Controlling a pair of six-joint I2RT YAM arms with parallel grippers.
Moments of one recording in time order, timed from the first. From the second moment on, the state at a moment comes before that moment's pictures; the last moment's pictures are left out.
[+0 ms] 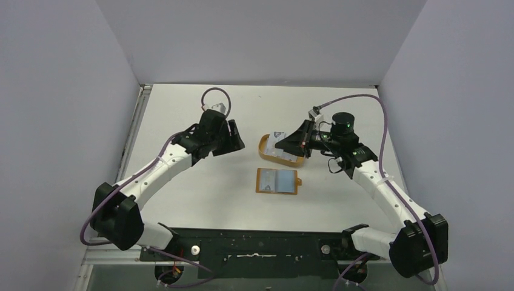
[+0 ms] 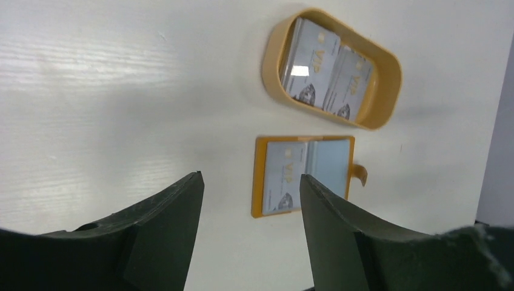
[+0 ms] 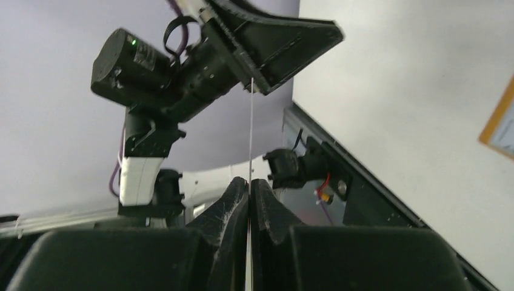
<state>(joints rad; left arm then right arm) -0.55 1.43 1.15 -0.48 -0.03 -0.73 0.30 1.19 0.93 -0.13 -0.83 1.18</state>
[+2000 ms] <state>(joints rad) -0.95 2.01 1.43 -0.51 -0.15 -0.62 0.35 0.95 0.55 -0.52 -0.40 0.56</state>
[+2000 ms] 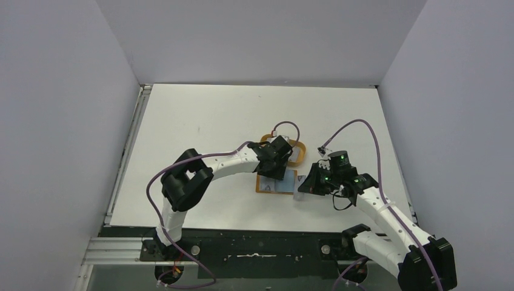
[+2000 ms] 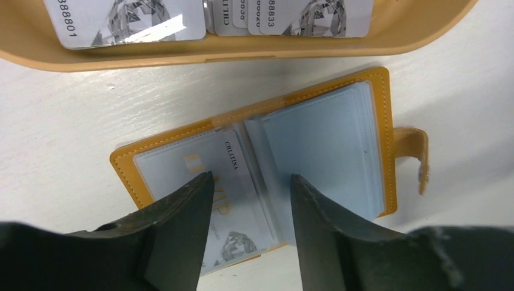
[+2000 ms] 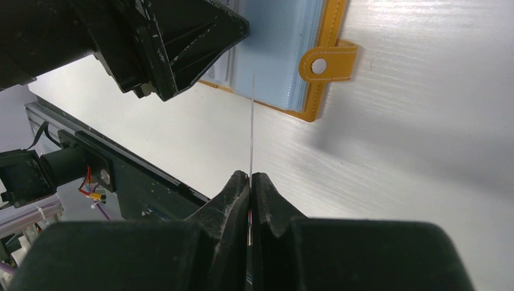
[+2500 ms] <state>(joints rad) -0.95 2.02 1.43 -0.51 -0.18 -0.60 0.35 0.97 0.55 -0.51 -0.38 0.52</state>
